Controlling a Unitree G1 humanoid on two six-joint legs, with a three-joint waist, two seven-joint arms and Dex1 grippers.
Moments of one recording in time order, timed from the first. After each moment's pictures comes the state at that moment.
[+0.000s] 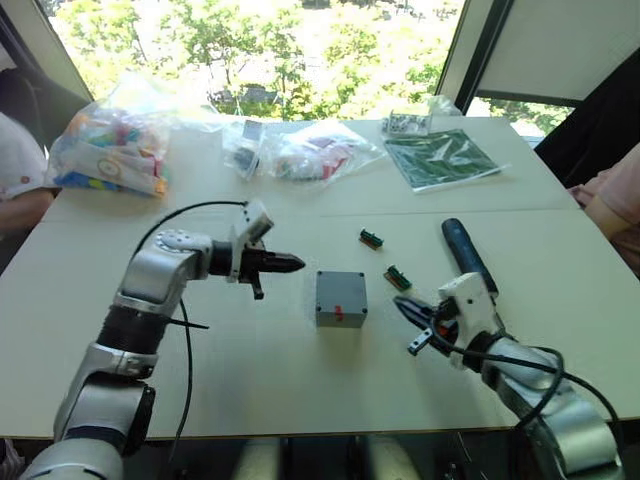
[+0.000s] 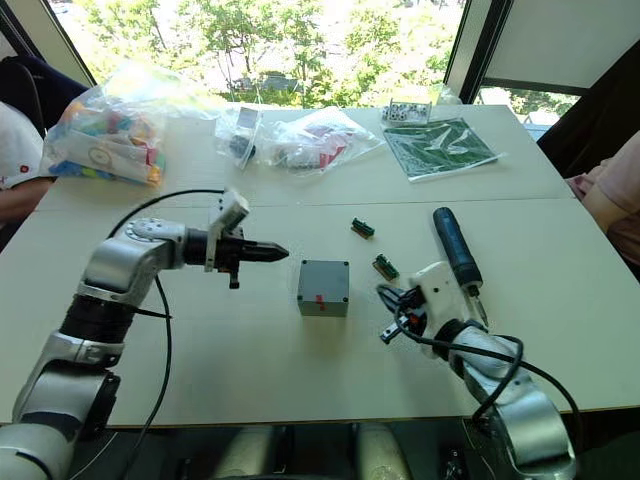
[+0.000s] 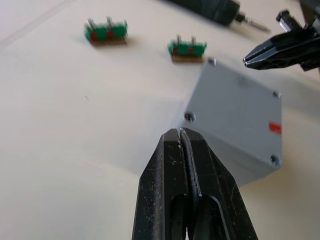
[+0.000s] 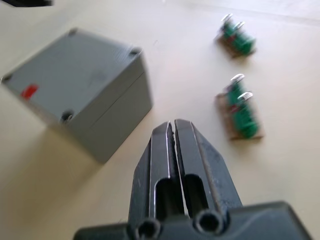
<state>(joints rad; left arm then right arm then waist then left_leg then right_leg) -0.71 0.56 -0.06 0.07 -0.39 0.73 -1.17 0.08 -0.48 -0.14 -0.67 0.26 0.70 0.49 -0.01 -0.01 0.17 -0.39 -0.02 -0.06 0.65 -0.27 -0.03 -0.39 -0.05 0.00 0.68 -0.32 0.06</state>
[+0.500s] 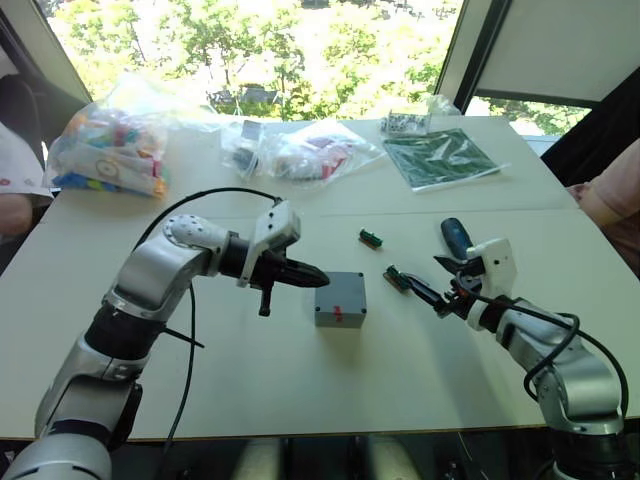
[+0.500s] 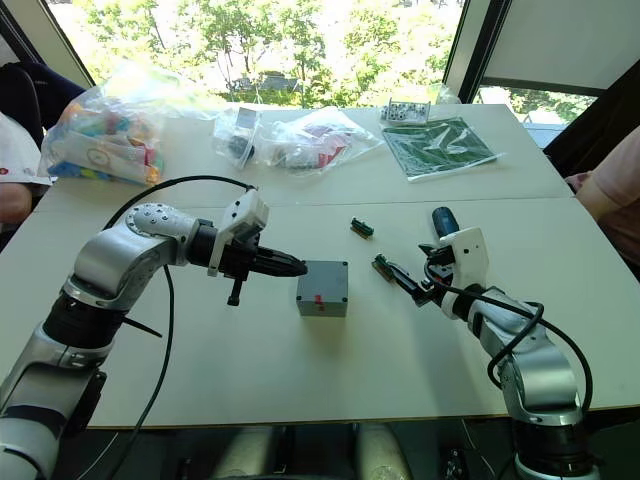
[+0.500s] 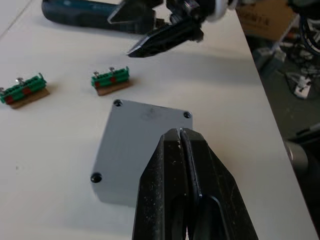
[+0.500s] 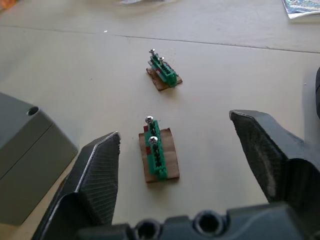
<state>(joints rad) -0.71 0.63 -0.26 -0.17 -0.41 0.75 -1.24 -0.13 -0.50 -0.16 -0.39 0.30 0.69 0.54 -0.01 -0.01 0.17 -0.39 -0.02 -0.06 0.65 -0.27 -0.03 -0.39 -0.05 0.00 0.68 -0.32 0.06</state>
